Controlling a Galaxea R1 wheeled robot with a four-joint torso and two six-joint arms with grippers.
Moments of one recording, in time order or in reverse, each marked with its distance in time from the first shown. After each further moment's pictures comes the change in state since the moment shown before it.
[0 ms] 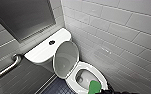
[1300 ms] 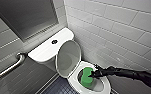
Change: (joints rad) left arm -0.011 0.000 0.000 0.000 0.000 0.000; right arm 0.324 0.246 -0.237 -0.057 -0.359 0.000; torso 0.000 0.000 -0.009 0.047
